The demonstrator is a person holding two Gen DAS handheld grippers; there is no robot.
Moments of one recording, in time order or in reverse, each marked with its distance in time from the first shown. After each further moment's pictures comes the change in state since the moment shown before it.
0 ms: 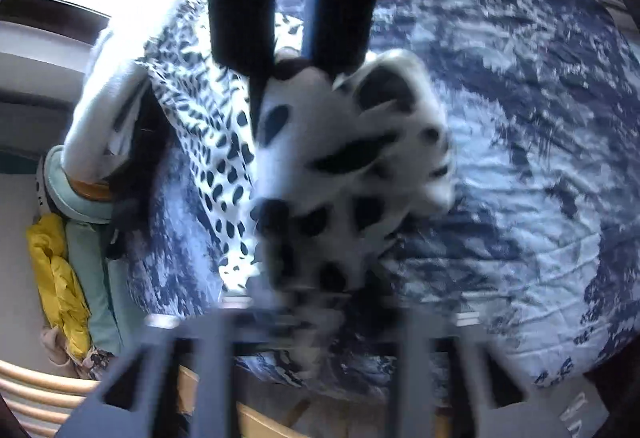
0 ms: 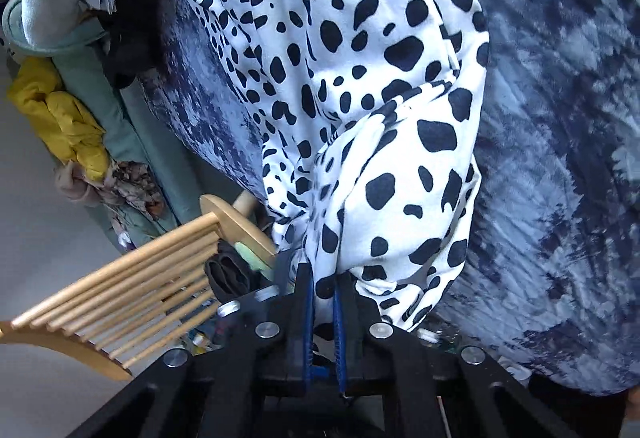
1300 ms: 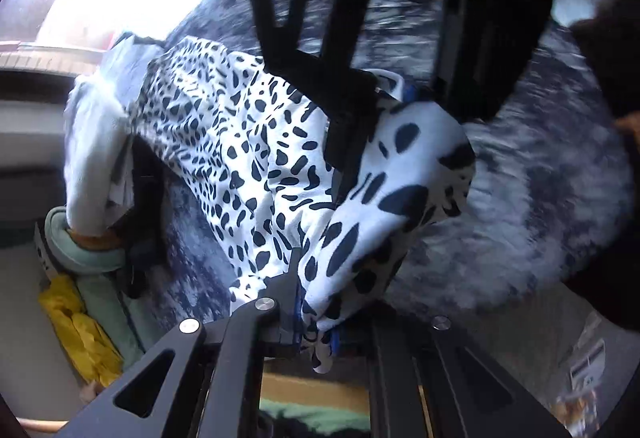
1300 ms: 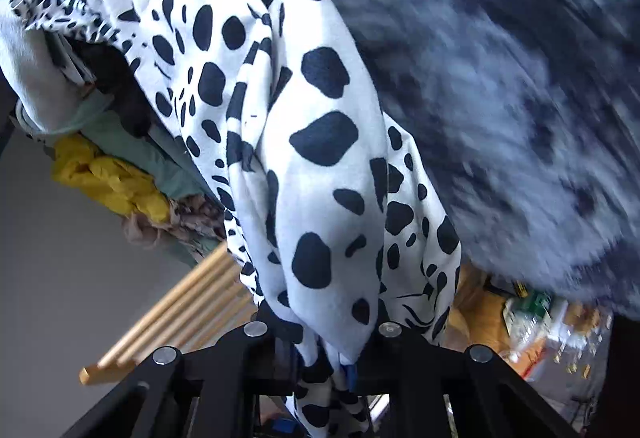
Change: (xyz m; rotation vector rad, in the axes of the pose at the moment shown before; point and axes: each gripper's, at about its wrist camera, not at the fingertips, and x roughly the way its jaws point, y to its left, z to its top) left arm -0.076 0.003 -0.001 0.255 0.005 -0.080; right arm 0.014 -0.089 -0.043 0.316 0.052 0.271
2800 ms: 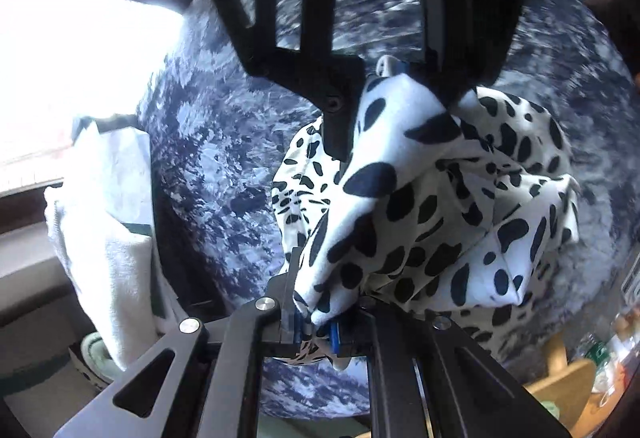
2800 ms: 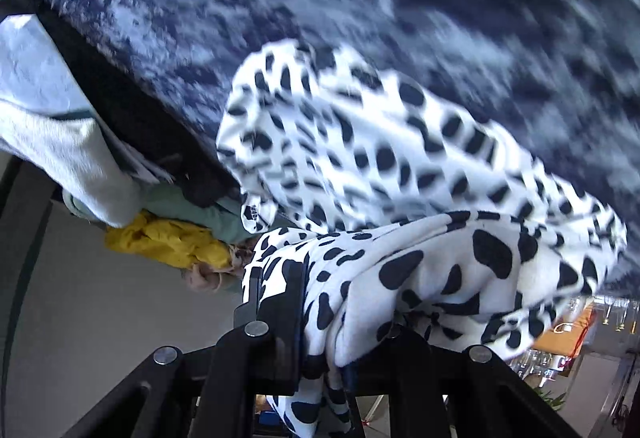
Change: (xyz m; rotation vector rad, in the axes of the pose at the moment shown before) left arm 0.070 0.091 0.111 0.296 0.017 -0.024; right arm -0.056 0.060 0.082 0.194 -0.021 0.113
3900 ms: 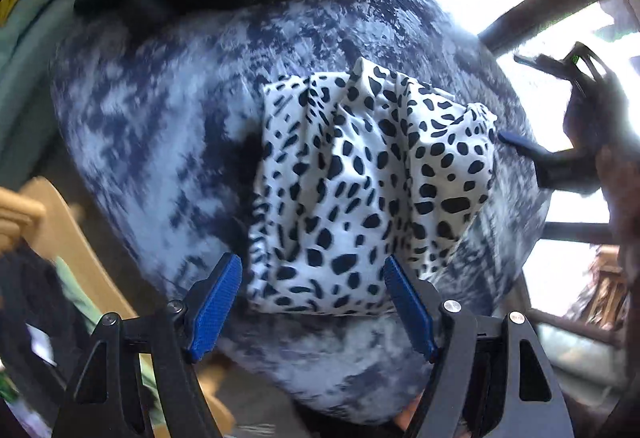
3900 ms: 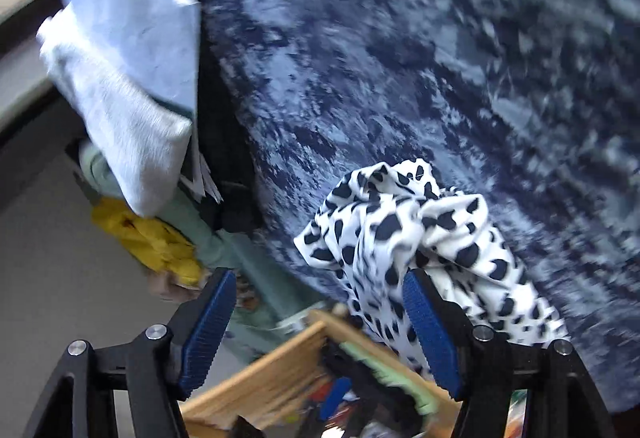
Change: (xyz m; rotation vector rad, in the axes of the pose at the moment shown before) left arm -0.037 -0.023 -0.149 -1.565 0.000 -0.600; right arm -0.065 0.088 -0.037 -0.426 -0.224 -0.131
